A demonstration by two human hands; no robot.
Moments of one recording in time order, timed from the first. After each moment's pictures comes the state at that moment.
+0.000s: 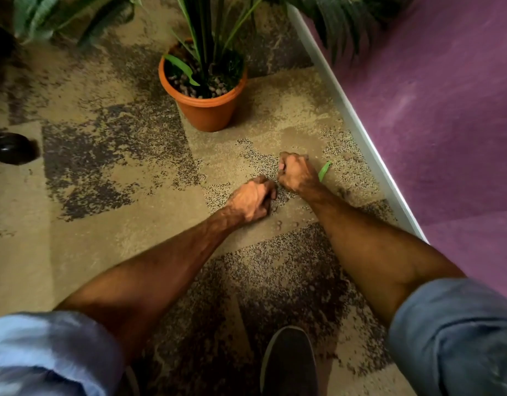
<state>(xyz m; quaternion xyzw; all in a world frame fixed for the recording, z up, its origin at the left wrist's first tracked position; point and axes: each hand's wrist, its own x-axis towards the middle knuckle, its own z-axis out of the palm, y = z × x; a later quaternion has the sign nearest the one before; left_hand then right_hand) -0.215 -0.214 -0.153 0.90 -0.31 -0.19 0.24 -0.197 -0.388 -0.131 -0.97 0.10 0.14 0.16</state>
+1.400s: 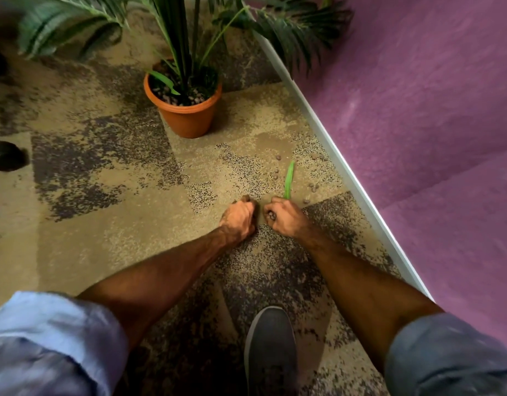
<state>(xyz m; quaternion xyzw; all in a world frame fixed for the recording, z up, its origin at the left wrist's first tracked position) -0.297 -0.226 -0.132 0.93 -0.24 -0.20 0.20 -0.338 -0.393 -0.105 -0.97 -0.02 0.20 0.15</state>
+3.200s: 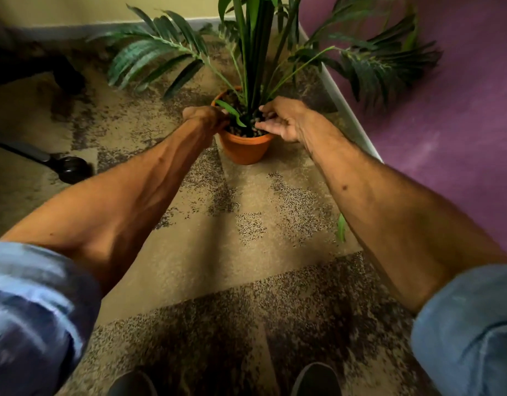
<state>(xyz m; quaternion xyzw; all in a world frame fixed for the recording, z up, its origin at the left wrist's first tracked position) -0.030 -0.087 0.007 0.63 0.21 -0.16 0.73 -0.045 -0.269 0.036 -0.60 0.29 0.15 0.73</state>
